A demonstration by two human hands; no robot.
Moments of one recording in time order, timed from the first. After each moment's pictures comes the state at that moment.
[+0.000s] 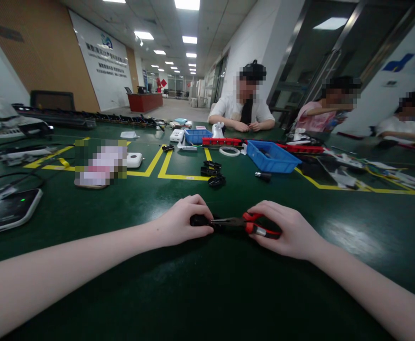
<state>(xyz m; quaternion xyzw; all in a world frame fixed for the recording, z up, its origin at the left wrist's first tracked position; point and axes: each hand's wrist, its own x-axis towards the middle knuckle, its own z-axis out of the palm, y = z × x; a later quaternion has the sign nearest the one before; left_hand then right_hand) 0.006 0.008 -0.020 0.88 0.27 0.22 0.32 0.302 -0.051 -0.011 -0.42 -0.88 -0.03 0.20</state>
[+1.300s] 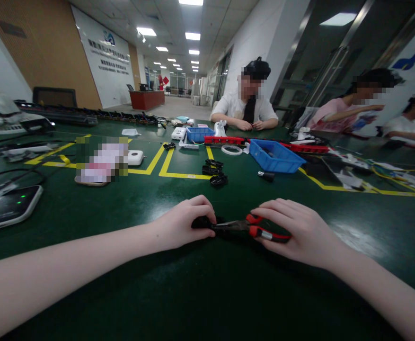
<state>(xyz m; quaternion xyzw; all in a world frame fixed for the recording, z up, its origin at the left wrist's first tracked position) 0.005 0.007 -0.023 0.89 0.22 0.24 0.31 0.296 -0.058 0.009 -0.38 -0.90 -0.12 0.19</state>
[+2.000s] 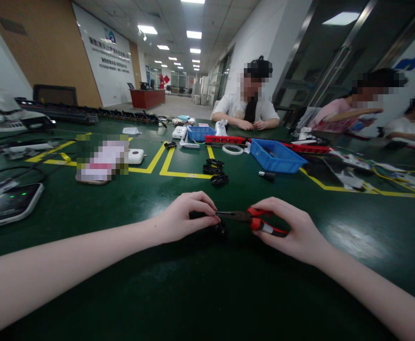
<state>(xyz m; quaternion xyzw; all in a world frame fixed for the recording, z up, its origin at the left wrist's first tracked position) 0.007 0.009 -0.018 0.85 0.21 0.31 0.36 0.293 -0.053 -0.008 -0.43 -0.86 0.01 0.28</state>
